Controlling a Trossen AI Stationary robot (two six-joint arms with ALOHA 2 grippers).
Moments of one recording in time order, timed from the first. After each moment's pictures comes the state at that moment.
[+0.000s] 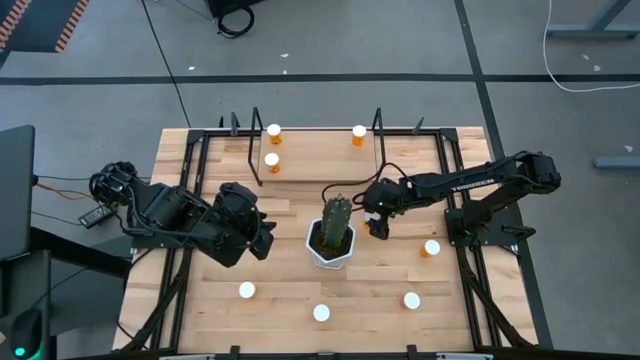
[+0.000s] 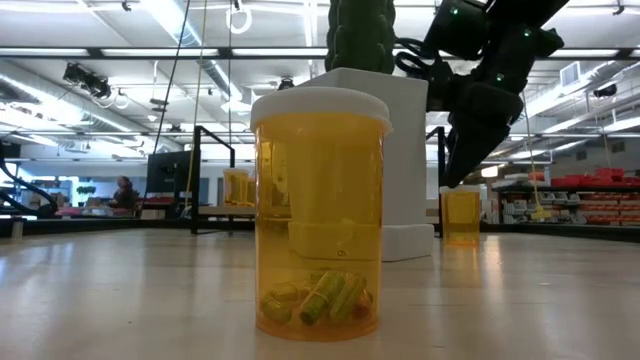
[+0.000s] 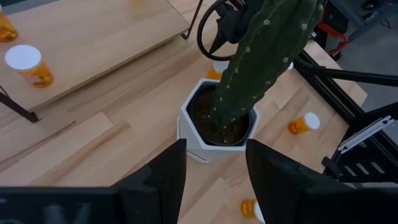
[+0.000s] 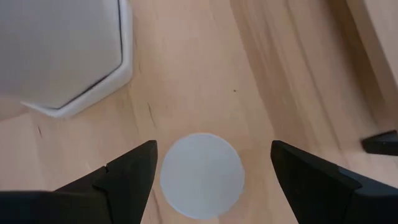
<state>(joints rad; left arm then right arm) -0.52 1.50 1.84 -1.36 -0.65 -1.27 -0.04 1.39 0.79 -0.50 0.09 0.25</state>
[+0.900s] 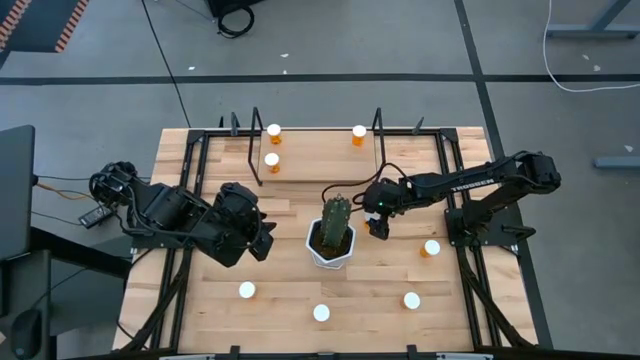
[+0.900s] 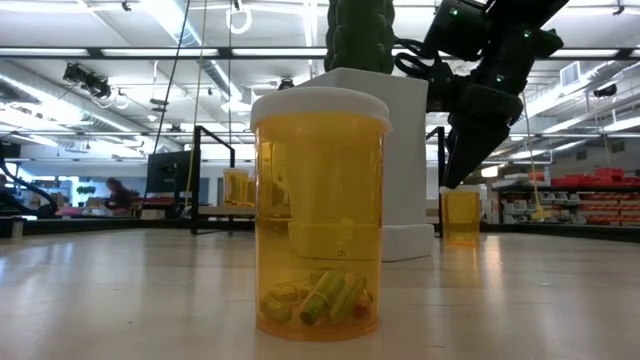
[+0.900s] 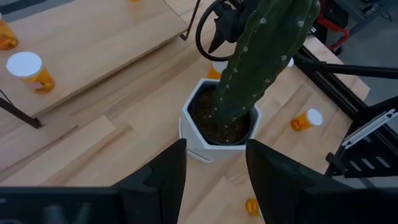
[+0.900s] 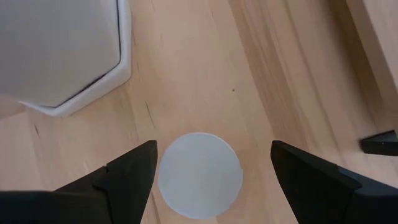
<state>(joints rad) -0.52 1.50 1.84 -1.36 -0.65 -1.23 -0.04 1.39 0.79 -0.50 0.10 0.24</state>
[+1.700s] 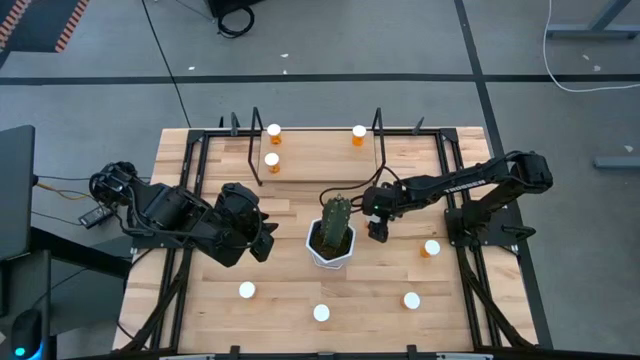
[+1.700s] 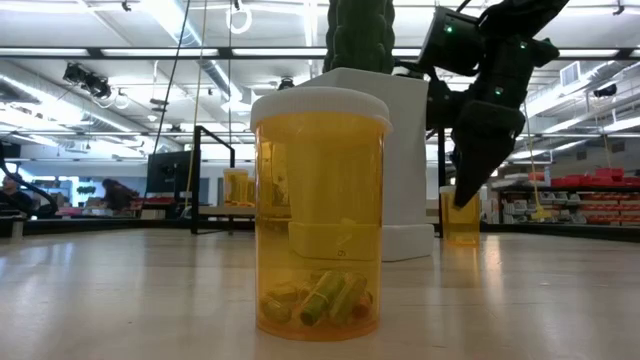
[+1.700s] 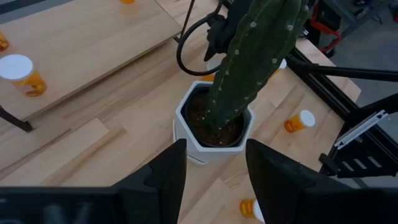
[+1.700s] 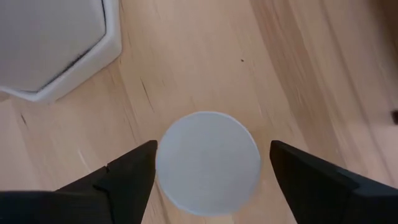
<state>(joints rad) -0.52 1.50 1.84 -1.33 -0.65 -1.22 -0.03 1.46 0.80 -0.52 0.07 0.31</state>
